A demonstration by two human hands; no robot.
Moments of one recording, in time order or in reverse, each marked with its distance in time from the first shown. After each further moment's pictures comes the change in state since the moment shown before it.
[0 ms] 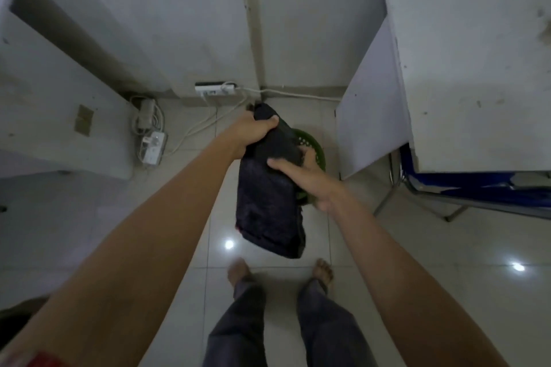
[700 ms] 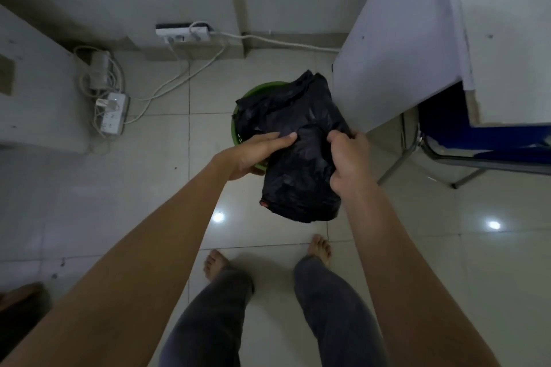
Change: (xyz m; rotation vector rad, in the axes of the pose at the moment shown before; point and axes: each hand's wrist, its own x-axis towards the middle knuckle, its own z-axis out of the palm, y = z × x) left_hand 0.070 -0.161 0.066 0.076 -0.473 -0.128; right_hand 0.105 0.103 -0.052 0.403 0.616 -0.010
